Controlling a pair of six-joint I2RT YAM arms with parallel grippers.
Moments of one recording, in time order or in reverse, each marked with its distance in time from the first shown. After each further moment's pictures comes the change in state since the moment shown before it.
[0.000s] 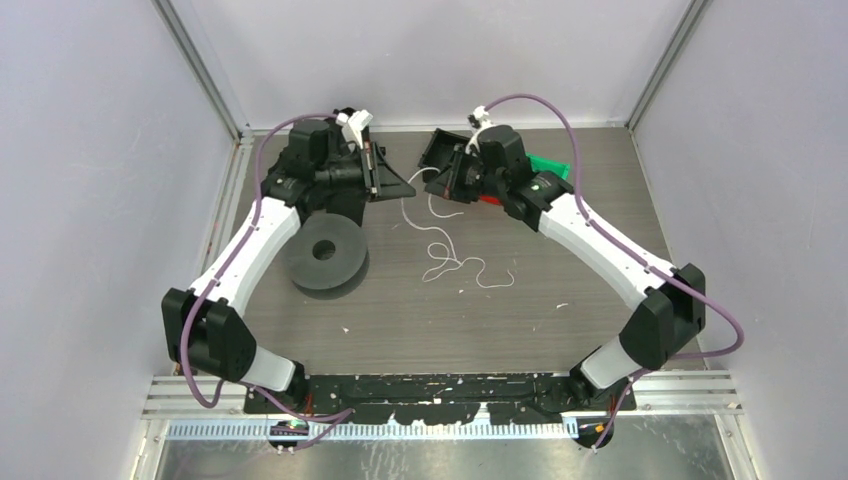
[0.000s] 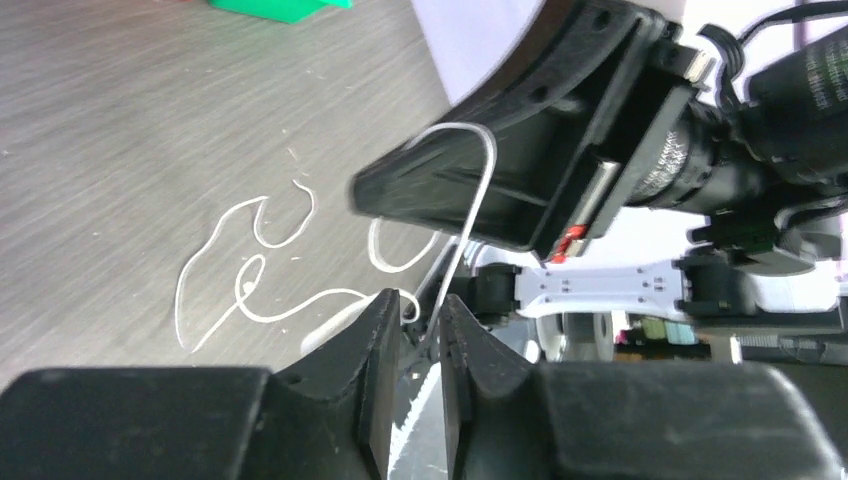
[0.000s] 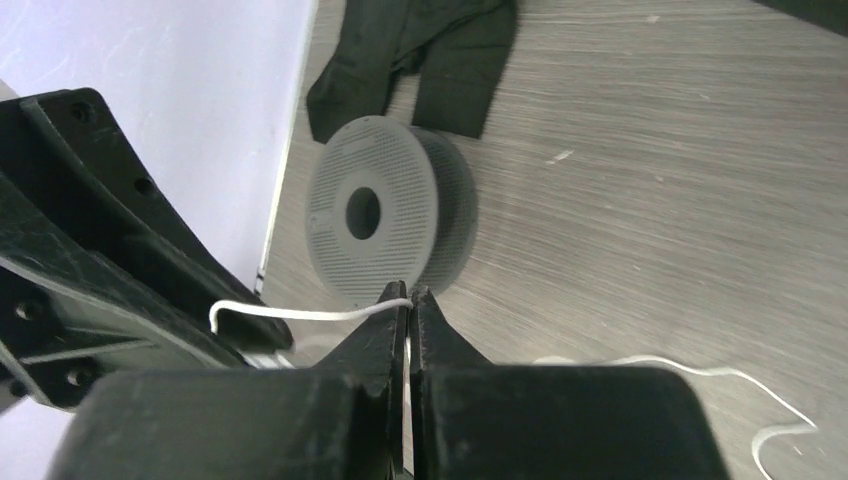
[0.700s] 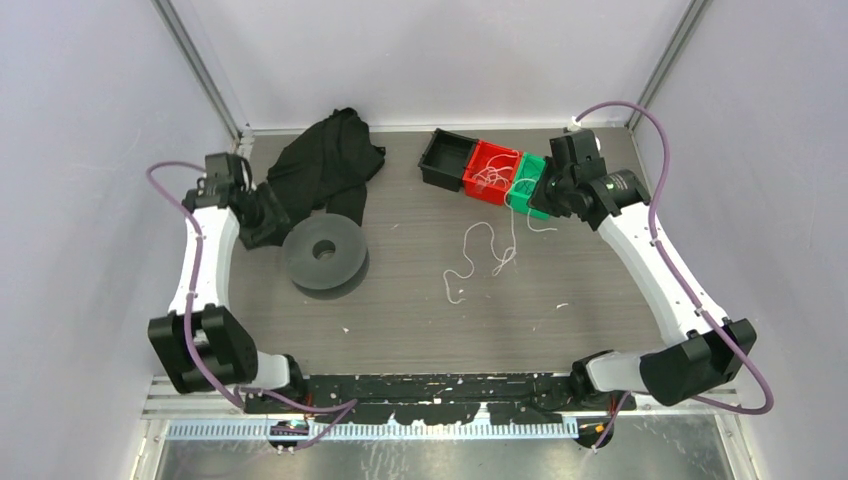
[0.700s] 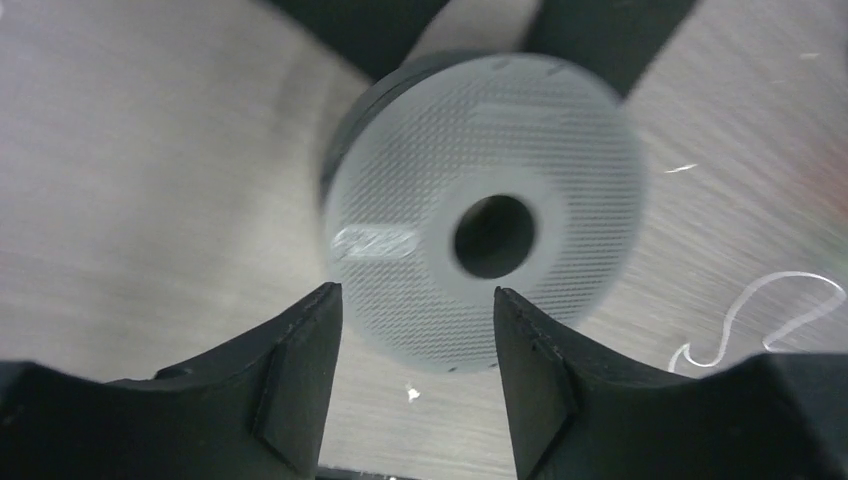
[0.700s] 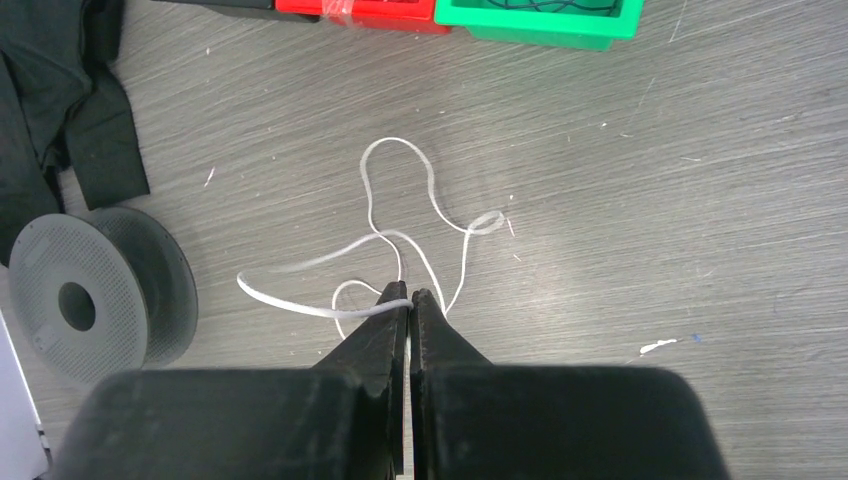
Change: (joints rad) left arm 0.470 -0.032 0.017 -0.667 -0.787 0.315; right arm -0.280 -0.225 -0.018 -0.563 0.334 -0.107
